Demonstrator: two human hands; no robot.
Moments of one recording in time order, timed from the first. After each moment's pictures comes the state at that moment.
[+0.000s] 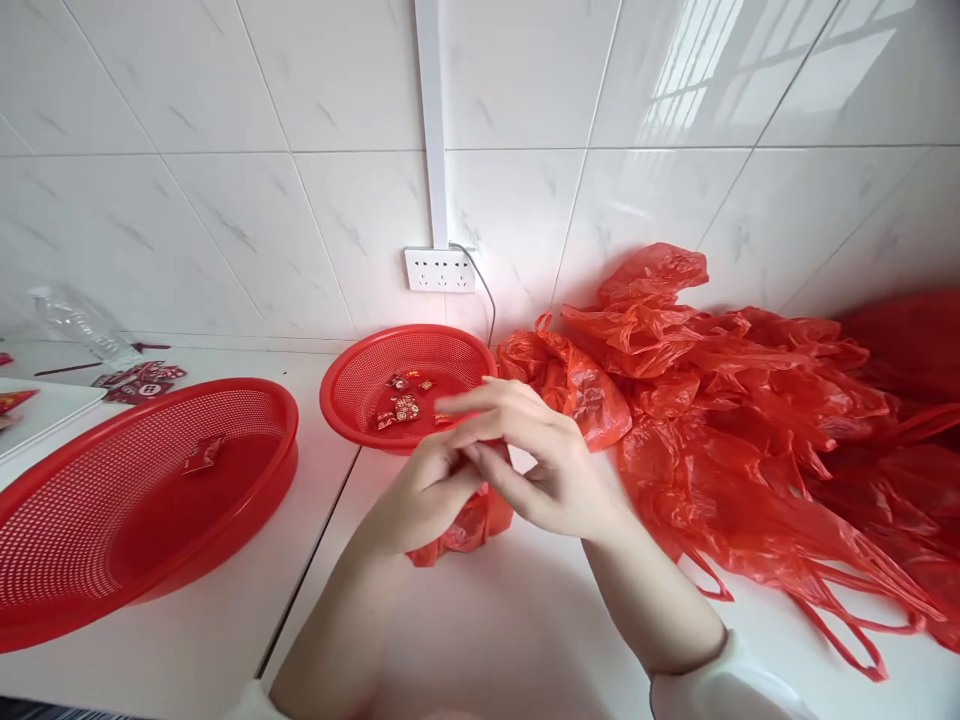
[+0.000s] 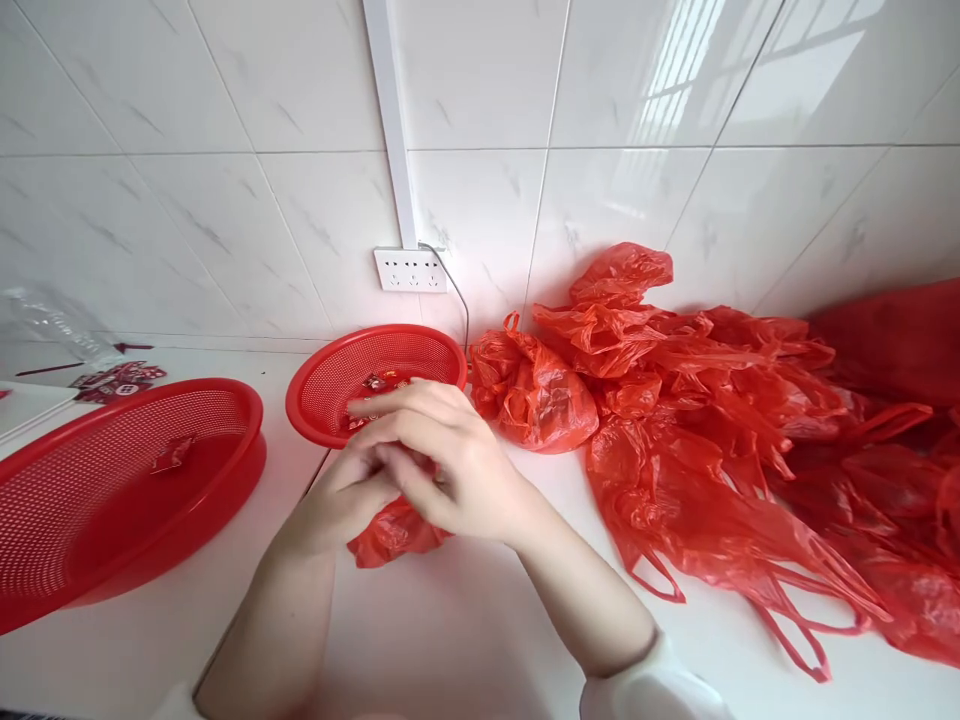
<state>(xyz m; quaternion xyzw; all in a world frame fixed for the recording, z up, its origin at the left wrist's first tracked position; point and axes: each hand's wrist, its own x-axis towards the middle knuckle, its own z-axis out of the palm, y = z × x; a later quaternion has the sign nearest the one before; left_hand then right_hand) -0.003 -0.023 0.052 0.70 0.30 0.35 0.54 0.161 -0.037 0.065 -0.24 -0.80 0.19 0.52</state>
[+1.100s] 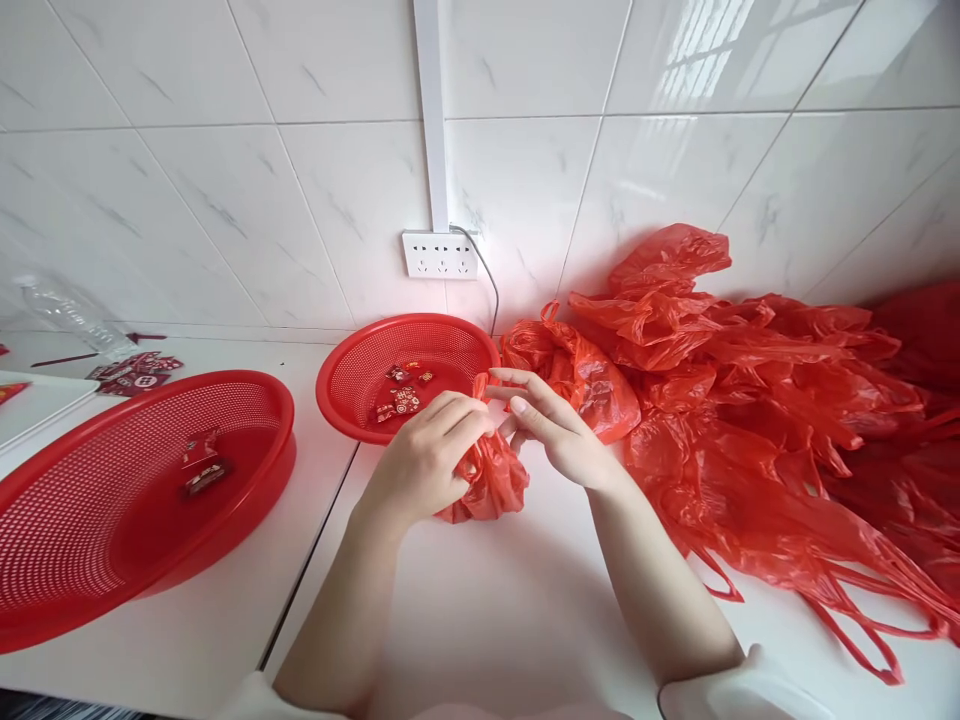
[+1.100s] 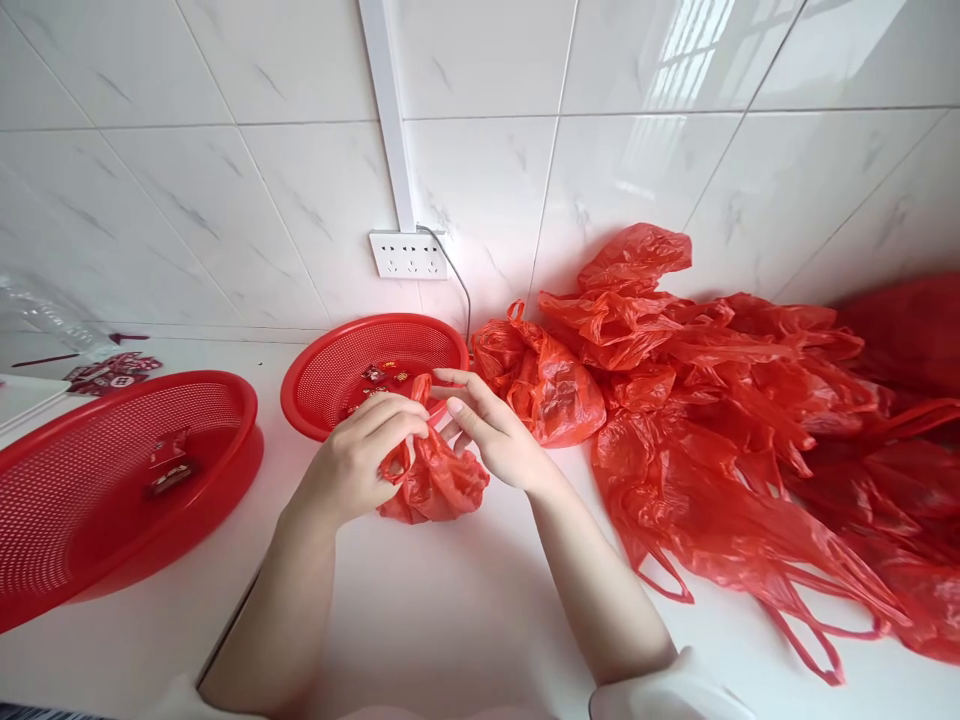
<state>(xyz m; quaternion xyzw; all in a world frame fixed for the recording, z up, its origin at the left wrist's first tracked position) -0.007 0.008 0.035 0.90 0.26 0.34 0.02 0.189 0.010 0.009 -0.31 -0.63 0.53 0.47</state>
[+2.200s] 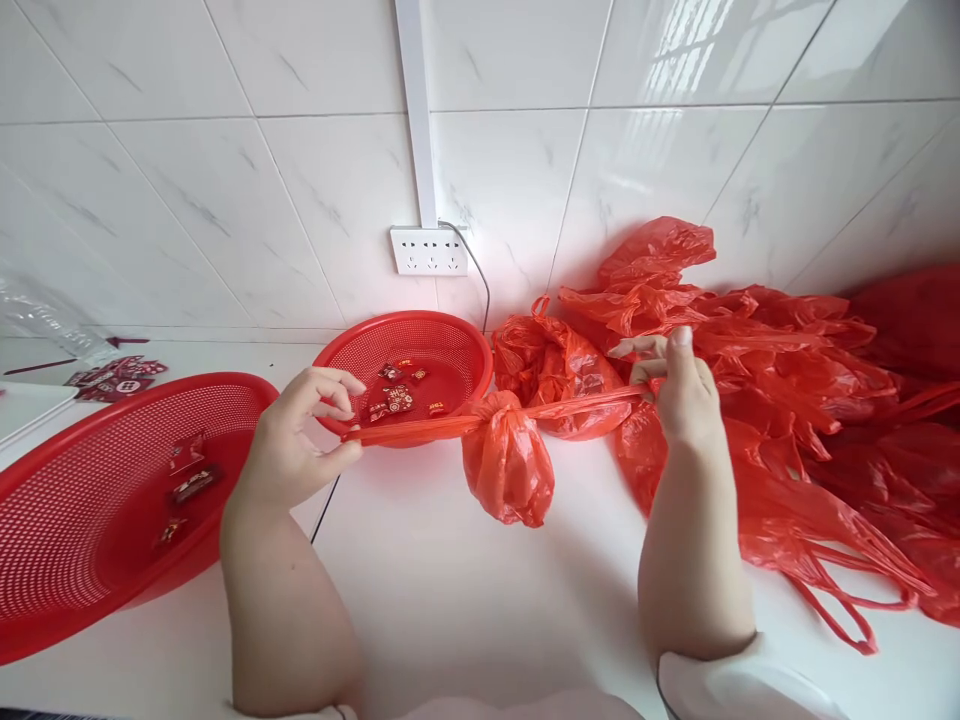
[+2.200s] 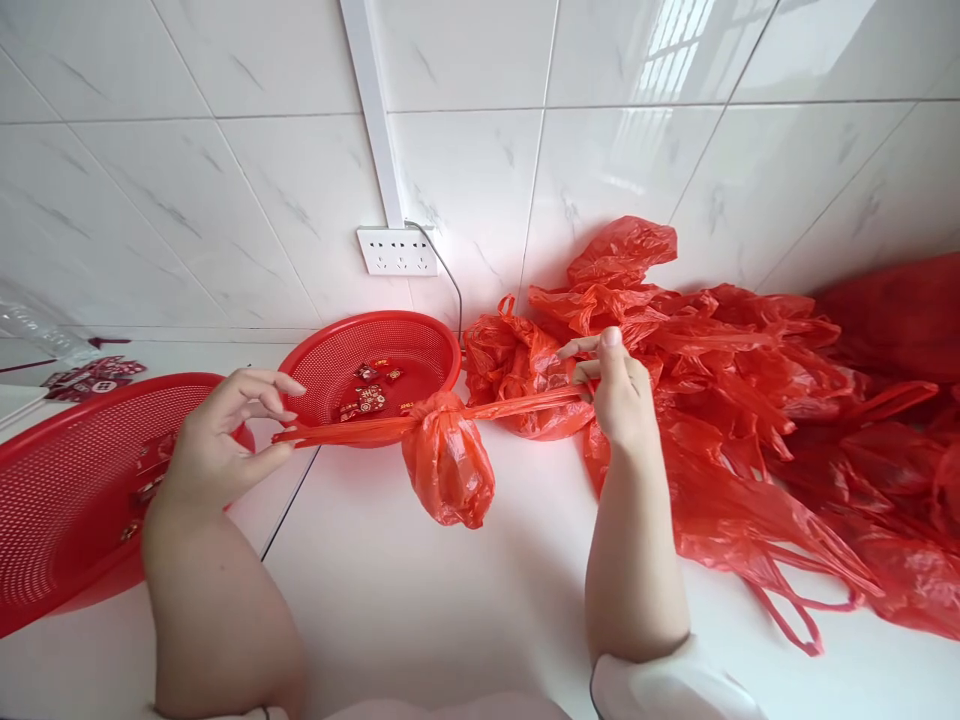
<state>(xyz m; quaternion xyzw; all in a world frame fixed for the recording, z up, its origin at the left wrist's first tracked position) -0.094 0.021 0.055 0.80 0.42 0.41 0.12 0.284 0.007 0.020 -0.60 -0.50 0.19 0.59</state>
